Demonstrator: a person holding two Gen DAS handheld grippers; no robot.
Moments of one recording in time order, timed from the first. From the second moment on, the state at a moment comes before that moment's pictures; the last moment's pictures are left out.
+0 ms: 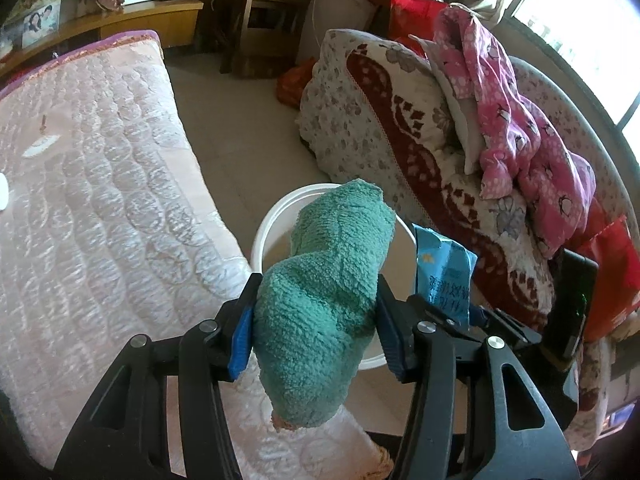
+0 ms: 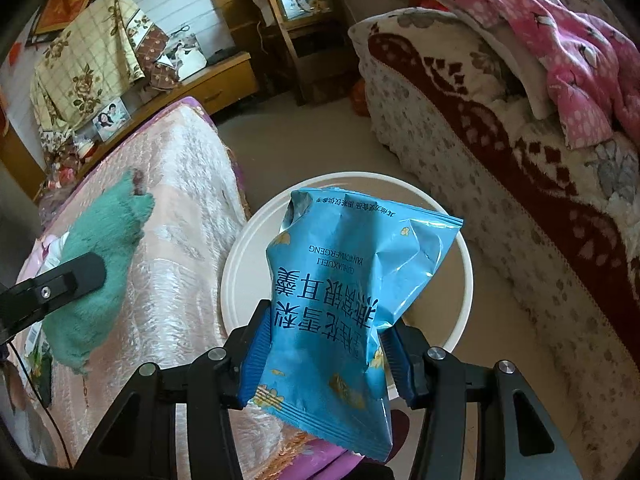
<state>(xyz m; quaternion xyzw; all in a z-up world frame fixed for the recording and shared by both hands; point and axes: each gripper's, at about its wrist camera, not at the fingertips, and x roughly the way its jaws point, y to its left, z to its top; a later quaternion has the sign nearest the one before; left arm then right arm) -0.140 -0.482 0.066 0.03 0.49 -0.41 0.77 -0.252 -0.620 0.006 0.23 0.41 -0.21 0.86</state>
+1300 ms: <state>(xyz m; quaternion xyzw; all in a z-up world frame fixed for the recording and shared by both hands) -0.161 -0.271 0.110 0.00 0.37 -0.27 0.89 -0.236 -0.471 0.074 0.11 0.33 -0.10 0.93</state>
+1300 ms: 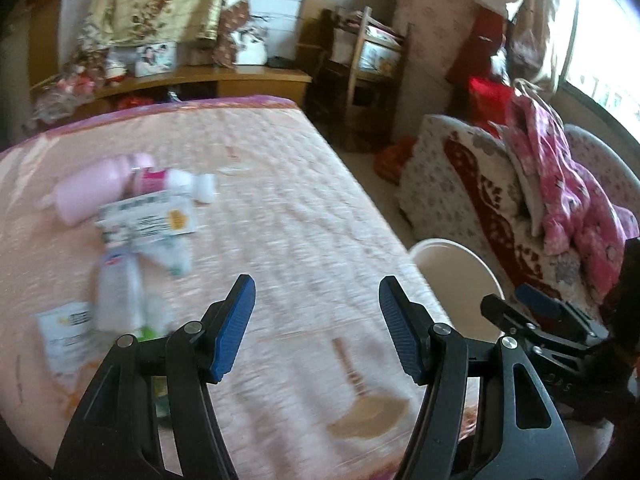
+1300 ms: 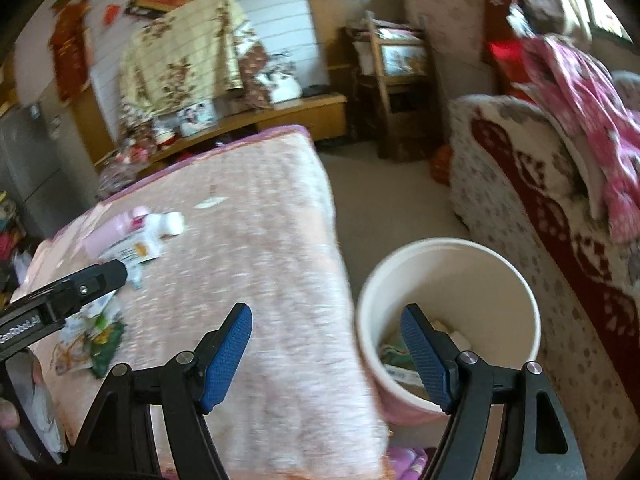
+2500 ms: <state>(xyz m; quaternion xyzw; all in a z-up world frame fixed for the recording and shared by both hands) -0.170 -0.069 0.112 -0.02 0.33 -0.12 0.94 -0.182 -0.281 0.076 0.04 0.33 0.04 0.94</state>
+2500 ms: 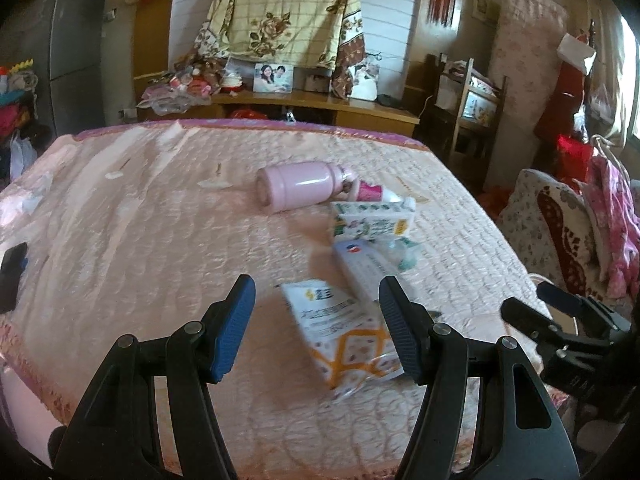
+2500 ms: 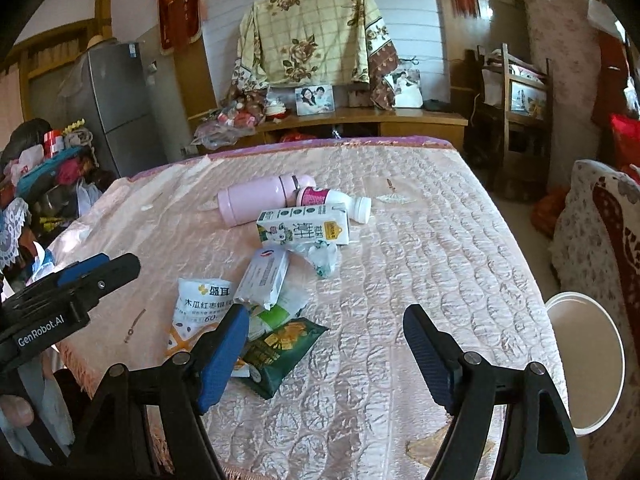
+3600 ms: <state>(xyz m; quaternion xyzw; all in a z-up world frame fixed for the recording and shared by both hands) -0.103 -0.062 0.025 -0.17 0.50 -0.18 0.83 -0.122 -0.288 -0.003 0.07 0.48 0.08 0.87</state>
